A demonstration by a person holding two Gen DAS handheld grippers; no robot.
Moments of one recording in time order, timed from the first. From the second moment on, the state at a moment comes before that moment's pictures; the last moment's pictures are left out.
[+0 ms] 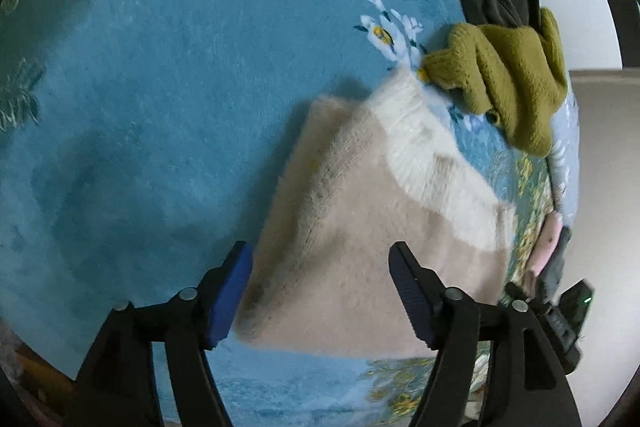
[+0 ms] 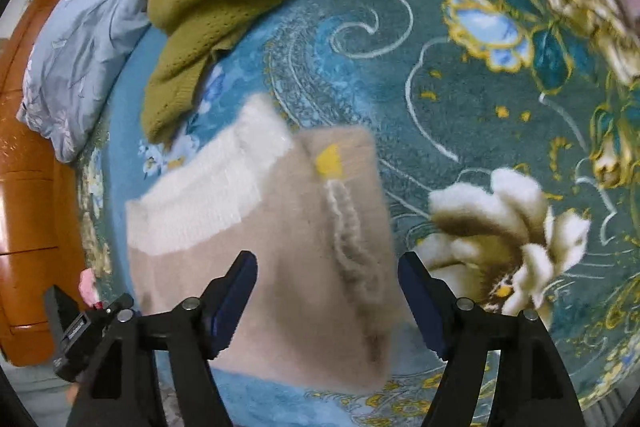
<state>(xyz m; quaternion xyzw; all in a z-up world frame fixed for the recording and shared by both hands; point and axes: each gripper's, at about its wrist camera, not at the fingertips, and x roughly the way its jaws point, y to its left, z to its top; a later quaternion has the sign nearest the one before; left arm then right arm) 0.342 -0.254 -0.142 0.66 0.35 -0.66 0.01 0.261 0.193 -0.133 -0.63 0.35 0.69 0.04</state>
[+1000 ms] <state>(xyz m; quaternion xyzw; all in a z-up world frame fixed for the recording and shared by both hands) 0.333 -0.253 -0.202 0.67 0.41 -0.62 -0.04 0.261 0.206 -0.192 -0.64 0.44 0.63 -0.03</state>
